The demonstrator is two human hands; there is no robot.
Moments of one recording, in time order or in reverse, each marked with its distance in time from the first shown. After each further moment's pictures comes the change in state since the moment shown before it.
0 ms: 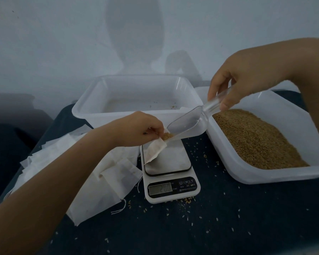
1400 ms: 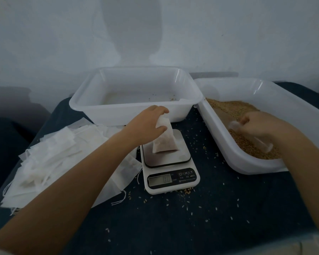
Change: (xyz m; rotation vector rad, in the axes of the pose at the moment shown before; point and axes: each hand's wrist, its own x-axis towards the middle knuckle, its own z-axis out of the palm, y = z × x) left_hand 0.023 -0.002 0.048 0.000 0.173 -0.240; right_hand 0.011 0.094 0.156 0.305 0.204 0.693
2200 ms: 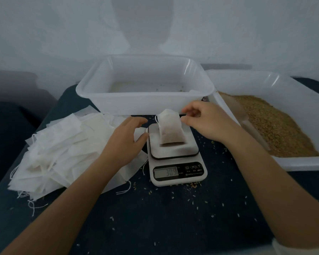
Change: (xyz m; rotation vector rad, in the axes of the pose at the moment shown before) left_hand -0.082 -0.029 0.018 -0.122 0.308 -0.170; right_hand -0.041 -0.123 0.046 0.450 0.038 -0.499
